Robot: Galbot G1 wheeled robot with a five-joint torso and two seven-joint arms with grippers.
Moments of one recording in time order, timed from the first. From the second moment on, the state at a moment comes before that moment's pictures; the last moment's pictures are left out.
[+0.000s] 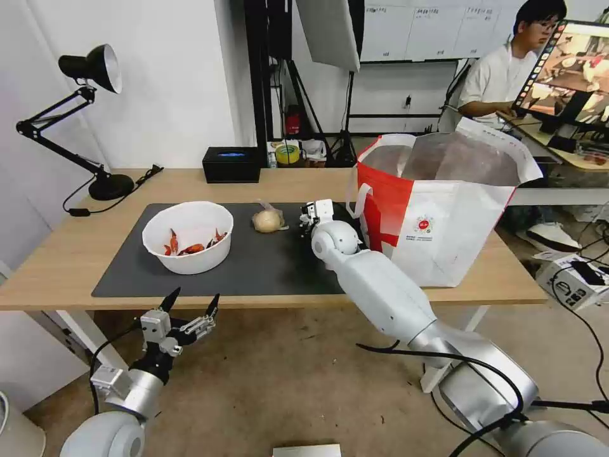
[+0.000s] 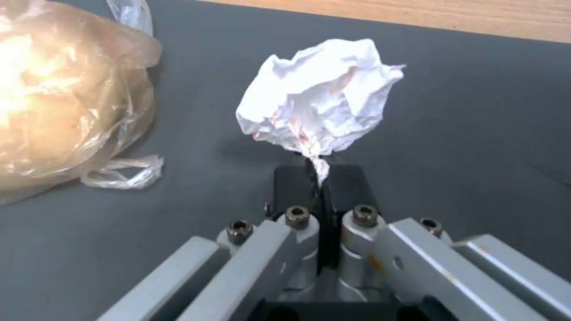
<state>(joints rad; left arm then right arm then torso) 1.61 -1.24 -0.68 -2.05 -0.46 -0.03 0.23 -0.30 1.45 -0.23 1.11 0.77 -0.59 0.44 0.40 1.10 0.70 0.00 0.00</state>
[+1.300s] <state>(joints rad) 1.63 -1.25 -0.70 -2.08 -0.46 -0.04 0.23 -0.49 1.20 -0.32 1.76 0.81 -0.54 0.61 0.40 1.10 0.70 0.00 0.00</state>
